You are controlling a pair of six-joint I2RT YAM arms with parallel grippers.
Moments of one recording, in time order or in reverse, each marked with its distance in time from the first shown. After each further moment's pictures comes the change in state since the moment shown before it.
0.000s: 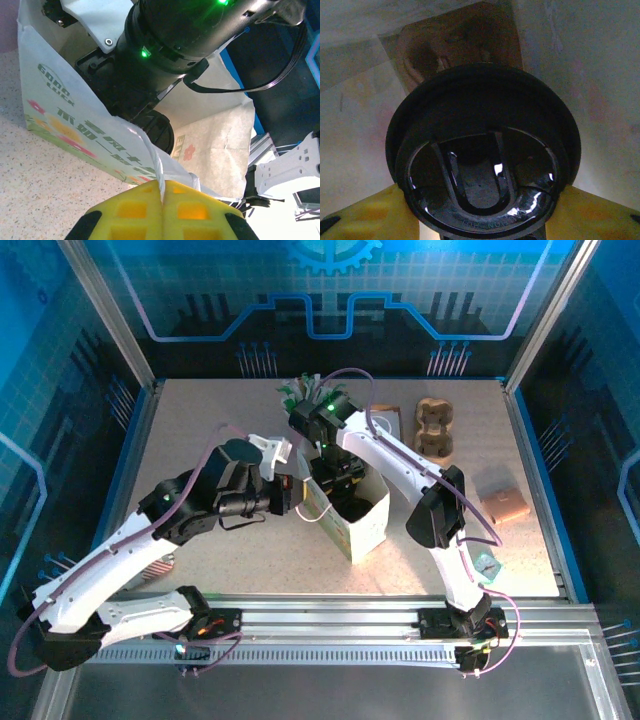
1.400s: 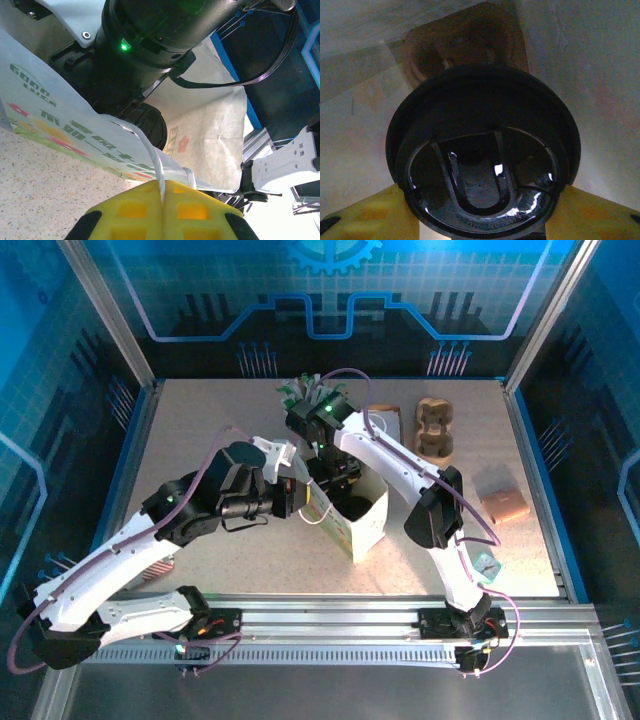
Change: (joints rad) left arm -0.021 0.002 -0.012 0.016 0.004 0.000; right arm 0.012 0.010 0.021 0.012 -0.019 -0.004
